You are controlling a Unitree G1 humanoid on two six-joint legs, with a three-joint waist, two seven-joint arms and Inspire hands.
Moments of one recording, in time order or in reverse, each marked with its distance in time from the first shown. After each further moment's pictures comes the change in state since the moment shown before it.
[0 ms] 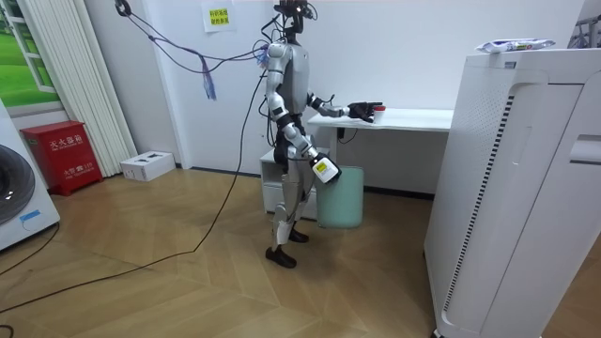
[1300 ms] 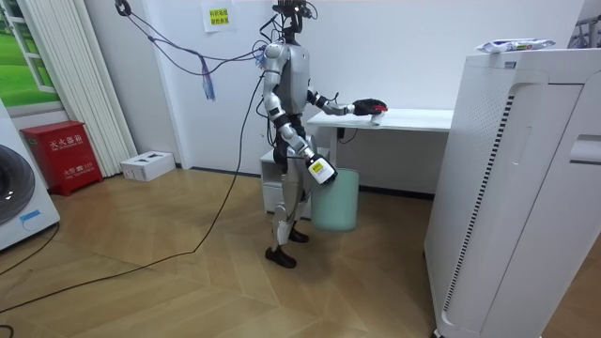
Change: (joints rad) left arm -0.057 0.034 -0.001 0.052 -0.010 0.001 -0.018; right arm 0.011 -0.001 0.000 -0.003 -0.107 0.004 -0.036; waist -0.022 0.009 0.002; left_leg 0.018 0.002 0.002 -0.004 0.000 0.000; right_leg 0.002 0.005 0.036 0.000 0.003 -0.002
